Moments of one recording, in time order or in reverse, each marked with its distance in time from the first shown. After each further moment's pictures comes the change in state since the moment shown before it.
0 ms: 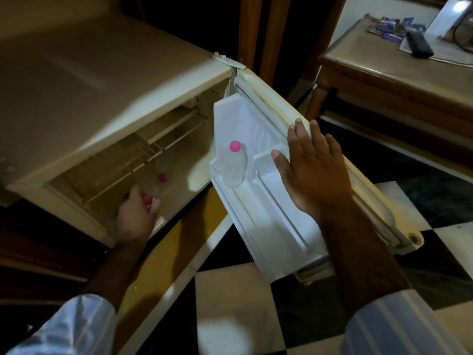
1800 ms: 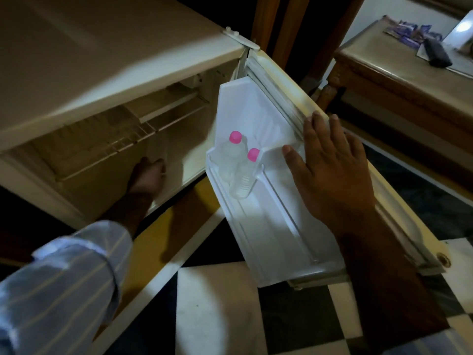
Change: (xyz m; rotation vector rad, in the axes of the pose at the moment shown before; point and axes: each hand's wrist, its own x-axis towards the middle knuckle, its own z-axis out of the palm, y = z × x) left_hand 0.086 -0.004 0.084 0.404 -0.241 0.179; right_hand 0.001 0.004 0.007 -0.067 0.004 -0.006
